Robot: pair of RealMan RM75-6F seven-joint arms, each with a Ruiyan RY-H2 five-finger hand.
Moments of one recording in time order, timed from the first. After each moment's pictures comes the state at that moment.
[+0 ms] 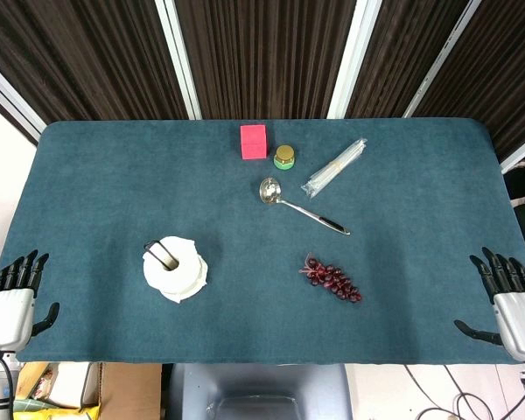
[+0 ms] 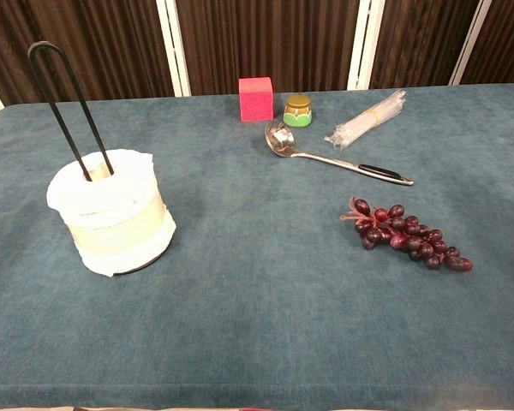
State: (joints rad) left arm -0.13 -1.15 -0.07 -1.80 1.33 1.48 0.40; right arm 0.03 -0.96 0.01 -1.75 -1.53 1.48 -0.12
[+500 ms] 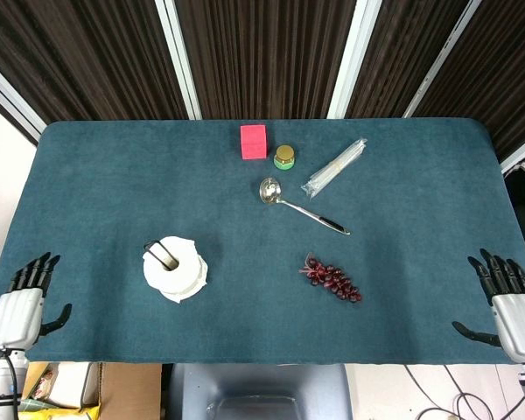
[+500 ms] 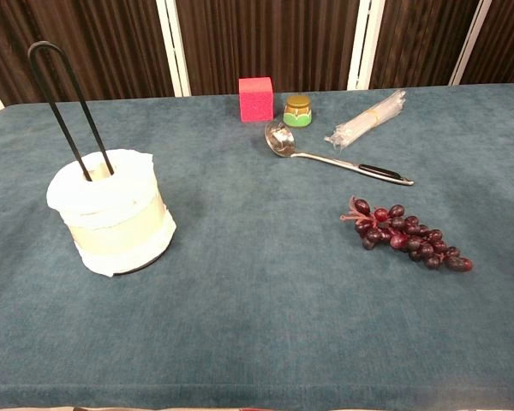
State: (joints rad) left arm -0.15 -1.17 -0.08 -1.80 1.32 1.39 0.20; right arm 0.03 -0.96 0.01 -1.75 -1.54 1.48 -0.12
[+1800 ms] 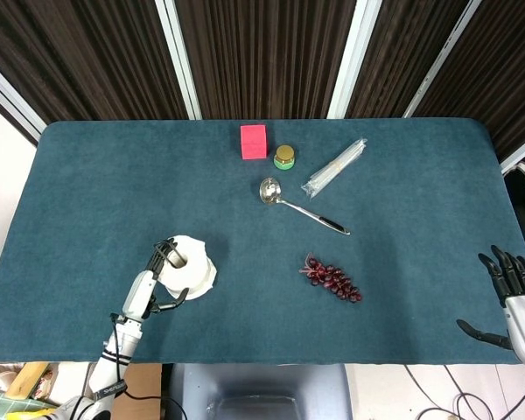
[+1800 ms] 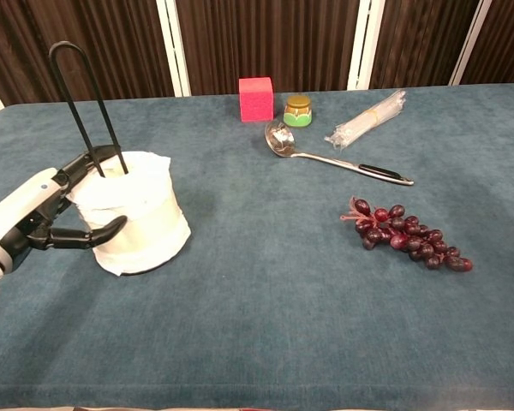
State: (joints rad) left arm -0.39 -1.79 -0.10 -1.19 1.52 1.25 -0.57; right arm 0.00 -0.95 0.02 -1.74 -1.59 1.56 -0.01
